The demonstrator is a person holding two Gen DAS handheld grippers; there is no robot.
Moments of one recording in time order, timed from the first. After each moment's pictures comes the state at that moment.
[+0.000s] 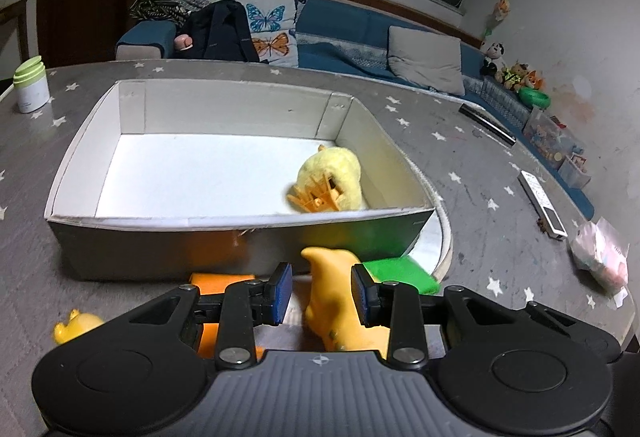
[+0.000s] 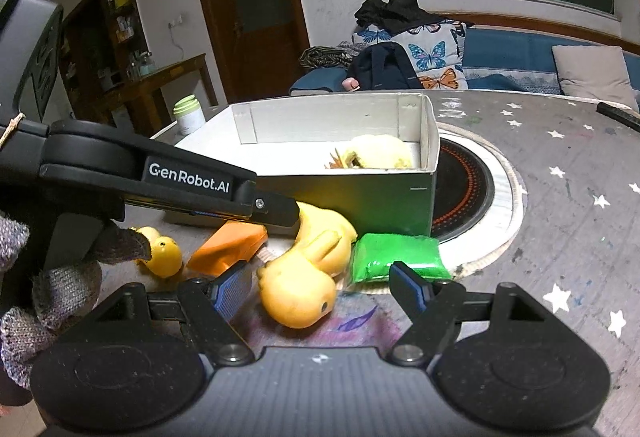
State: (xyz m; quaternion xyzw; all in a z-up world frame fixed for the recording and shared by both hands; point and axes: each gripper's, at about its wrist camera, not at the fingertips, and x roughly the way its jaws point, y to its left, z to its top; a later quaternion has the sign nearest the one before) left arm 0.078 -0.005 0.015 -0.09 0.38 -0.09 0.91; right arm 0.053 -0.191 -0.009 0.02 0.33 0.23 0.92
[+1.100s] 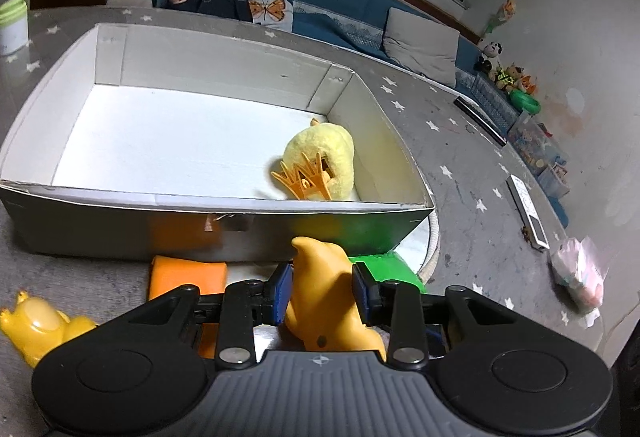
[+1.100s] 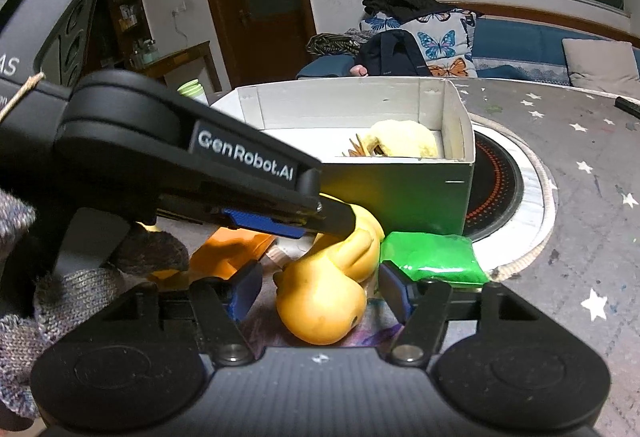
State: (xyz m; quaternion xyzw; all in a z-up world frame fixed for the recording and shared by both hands) left arm 0.108 0.005 -0.003 -0.17 0.43 -0.12 0.88; right arm 0.073 -0.169 -0.023 0.01 0.34 0.24 0.91
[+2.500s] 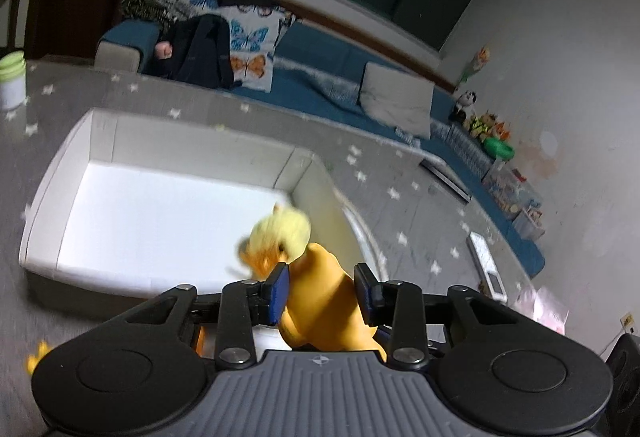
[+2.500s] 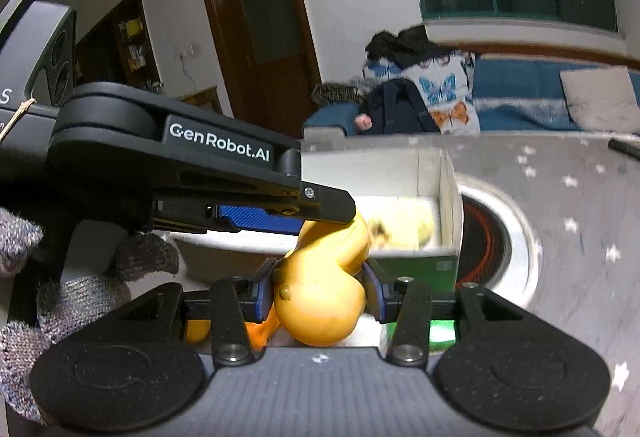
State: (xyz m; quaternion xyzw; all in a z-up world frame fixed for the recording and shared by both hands) left arm 0.100 0.010 0.060 -0.18 0.34 -0.13 0.91; right arm 0.074 -0.182 0.030 0.04 0.27 0.25 0.93
